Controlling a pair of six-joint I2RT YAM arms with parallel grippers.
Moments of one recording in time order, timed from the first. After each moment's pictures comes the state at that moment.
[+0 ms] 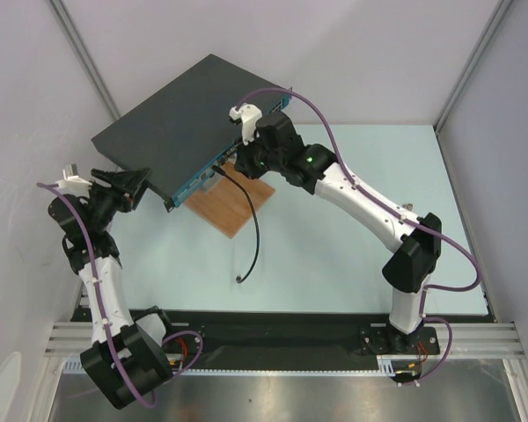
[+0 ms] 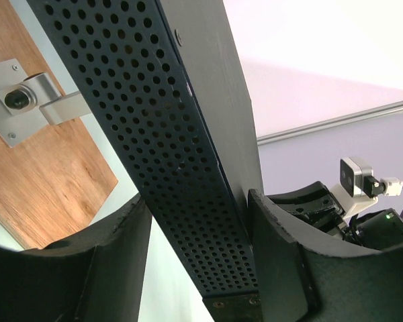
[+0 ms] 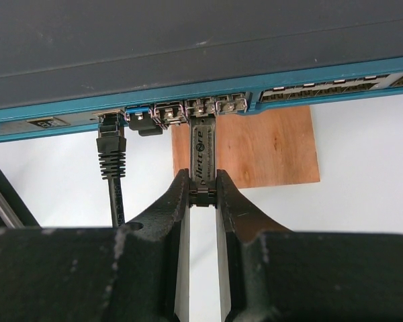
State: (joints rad) left arm 0.54 0.93 0.69 0.22 0.87 -1.17; right arm 0.82 1.87 1.94 -0.52 -0.06 0.07
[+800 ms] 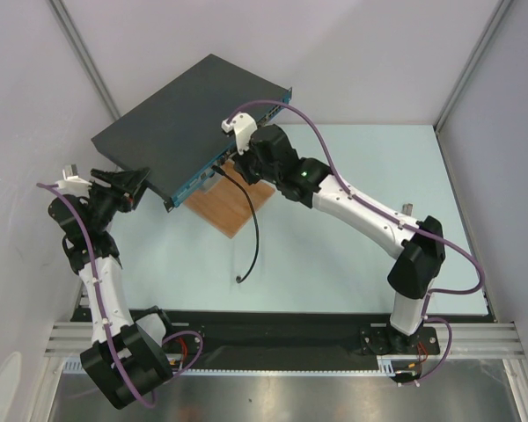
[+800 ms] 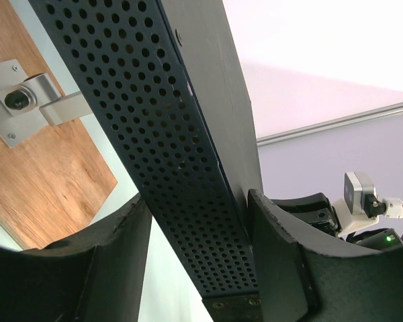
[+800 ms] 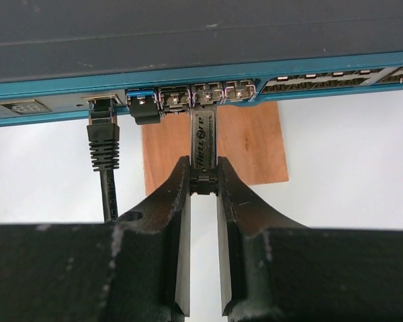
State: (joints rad) left arm 0.54 0.93 0.69 0.23 0.87 -1.18; right arm 0.87 1.82 1.80 -0.35 0.08 -0.04
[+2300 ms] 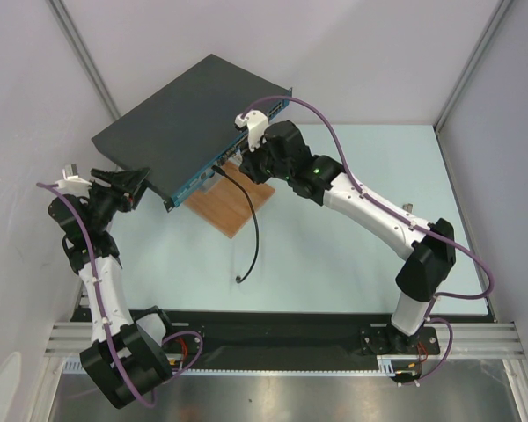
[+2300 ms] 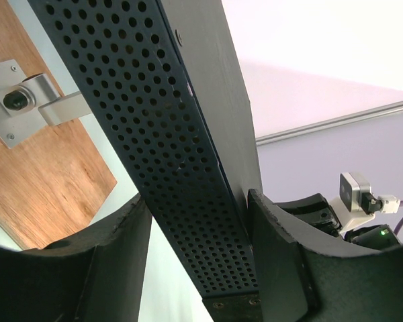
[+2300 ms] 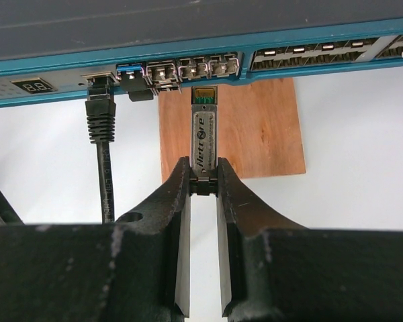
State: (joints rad) left arm 0.54 0.94 0.69 0.24 0.87 -1.18; right arm 0.83 1.76 1.74 -0.36 -0.03 0.03
